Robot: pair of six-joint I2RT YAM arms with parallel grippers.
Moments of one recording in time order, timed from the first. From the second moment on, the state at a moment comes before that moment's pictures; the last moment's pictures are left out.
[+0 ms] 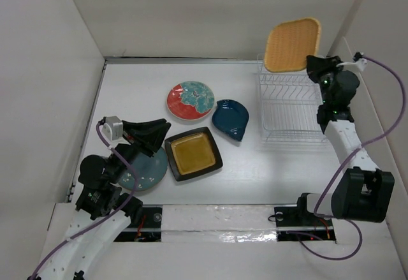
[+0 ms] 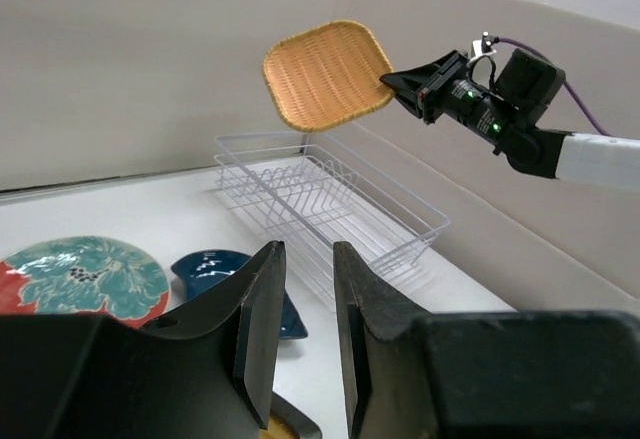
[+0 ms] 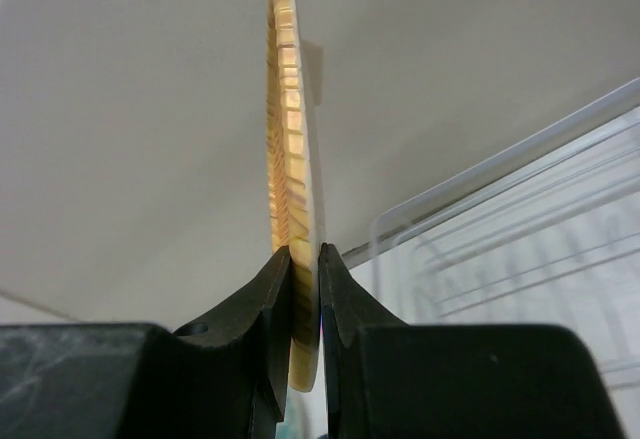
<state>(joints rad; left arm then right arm) -0.47 0.35 0.60 0.08 0.23 -0.42 -0.09 1.30 0.97 0.49 -0.08 0.79</state>
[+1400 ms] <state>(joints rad) -0.67 0.19 0.62 0.03 0.16 -0.34 -0.54 1.67 1.57 -0.18 -0.39 0.08</state>
